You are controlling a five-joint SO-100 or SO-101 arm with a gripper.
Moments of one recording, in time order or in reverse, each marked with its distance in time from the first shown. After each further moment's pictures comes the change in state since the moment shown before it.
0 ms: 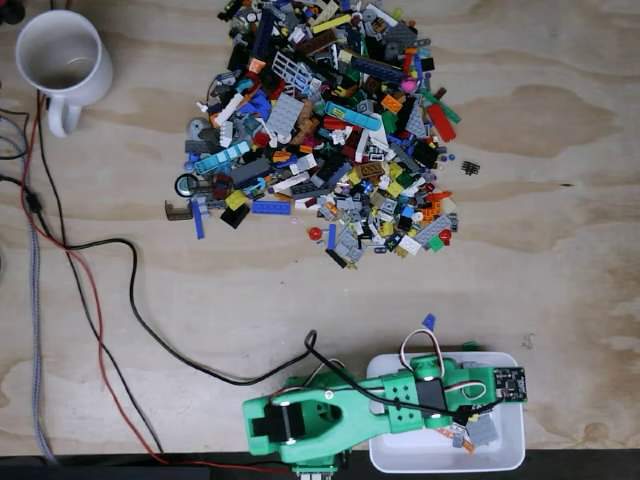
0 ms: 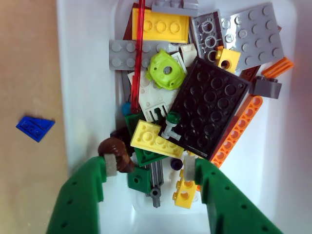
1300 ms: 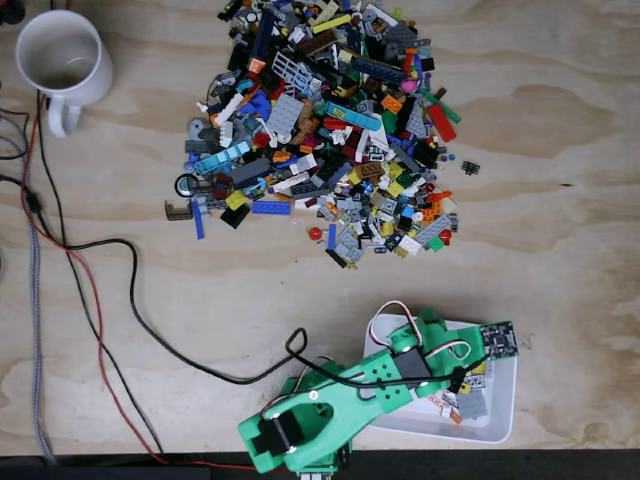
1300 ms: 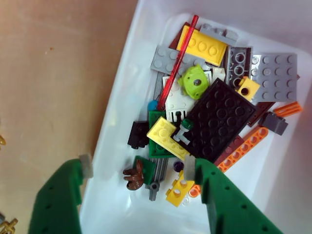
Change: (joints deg) arm -16.8 3.4 -5.4 1.2 17.6
